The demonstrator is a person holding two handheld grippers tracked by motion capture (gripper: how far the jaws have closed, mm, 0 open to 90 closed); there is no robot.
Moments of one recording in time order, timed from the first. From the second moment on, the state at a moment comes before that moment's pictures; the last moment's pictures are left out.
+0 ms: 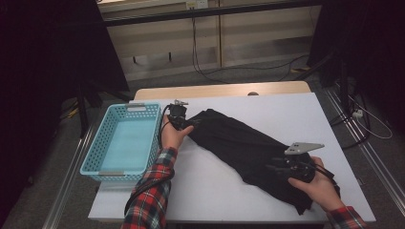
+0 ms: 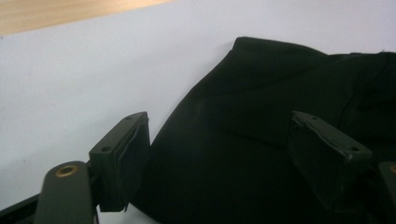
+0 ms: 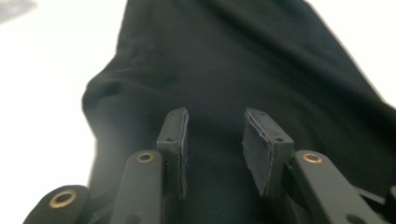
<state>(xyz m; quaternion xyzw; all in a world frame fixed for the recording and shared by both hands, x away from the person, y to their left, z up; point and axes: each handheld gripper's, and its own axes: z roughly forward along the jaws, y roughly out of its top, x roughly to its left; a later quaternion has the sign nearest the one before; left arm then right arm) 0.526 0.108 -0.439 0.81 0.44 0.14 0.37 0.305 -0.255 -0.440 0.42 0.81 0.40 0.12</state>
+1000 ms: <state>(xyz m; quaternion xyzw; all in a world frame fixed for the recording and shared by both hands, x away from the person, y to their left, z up) 0.523 0.113 -0.439 0.81 0.44 0.14 0.36 0.281 -0.204 -0.445 0.31 0.86 0.39 0.09</state>
